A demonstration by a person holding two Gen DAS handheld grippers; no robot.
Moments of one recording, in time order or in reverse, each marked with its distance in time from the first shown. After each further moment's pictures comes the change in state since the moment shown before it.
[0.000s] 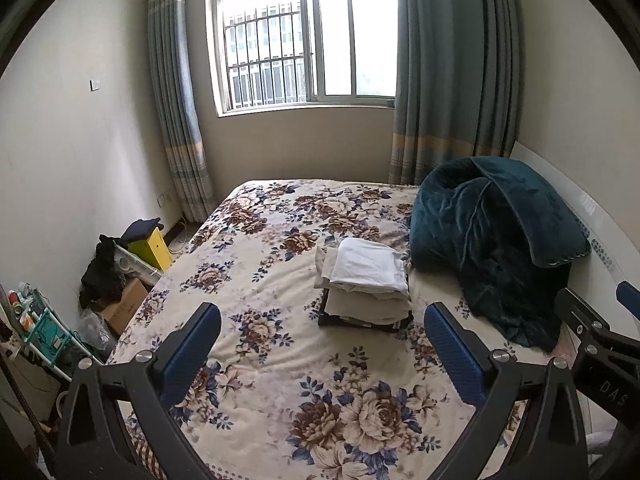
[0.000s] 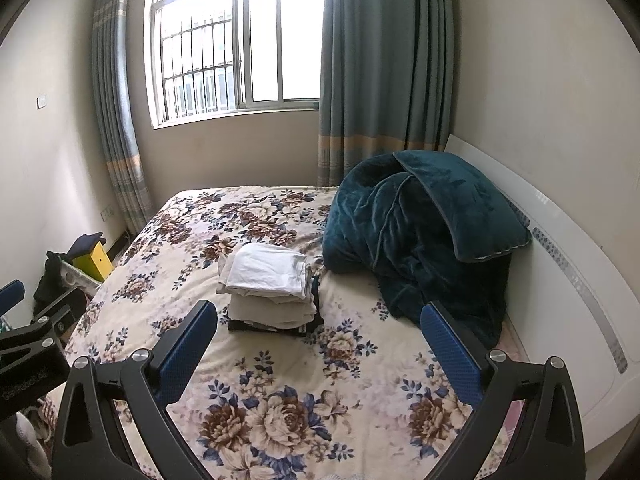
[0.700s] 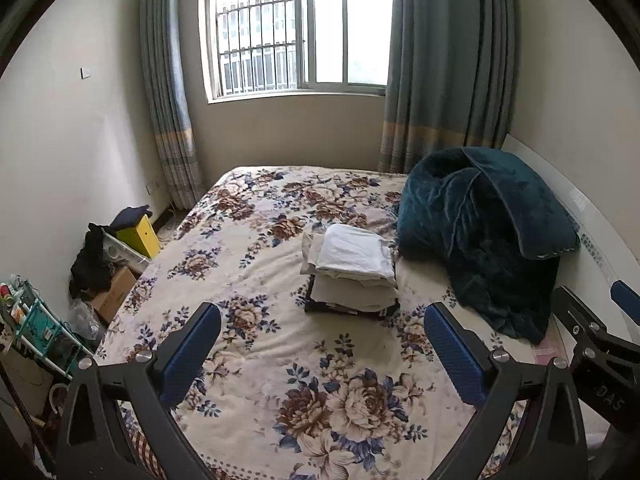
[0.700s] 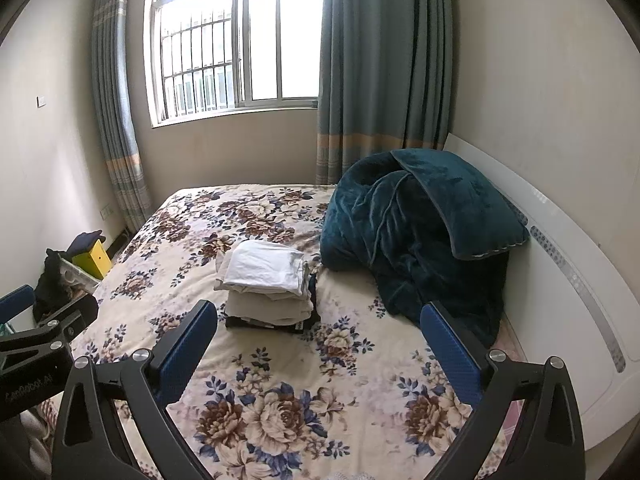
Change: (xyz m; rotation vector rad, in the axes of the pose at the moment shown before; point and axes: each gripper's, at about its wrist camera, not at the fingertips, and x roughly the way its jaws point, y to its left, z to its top) left arm 0.003 -0.006 0.001 -0.009 0.050 -0.046; right arm -0.007 -0.013 -0.003 0.004 0.006 -0.010
